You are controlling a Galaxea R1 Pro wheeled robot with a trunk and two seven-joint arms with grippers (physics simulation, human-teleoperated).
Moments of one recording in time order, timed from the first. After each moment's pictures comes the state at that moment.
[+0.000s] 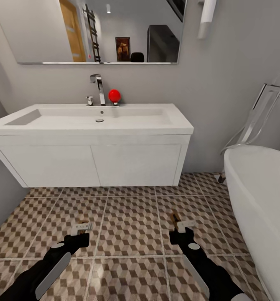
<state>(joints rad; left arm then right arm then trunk) -0.40 0.31 -0.47 -1.07 0.66 0.37 0.29 -0.45 -0.07 0.44 -0.92 -0.32 0.25 -0.27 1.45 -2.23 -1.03</state>
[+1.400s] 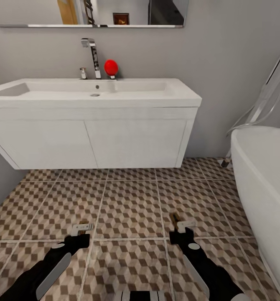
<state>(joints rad) -0.40 0.30 -0.47 -1.06 0.66 0.37 0.29 -0.45 -0.07 0.44 -0.92 -0.32 0.25 -0.27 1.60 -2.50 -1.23</state>
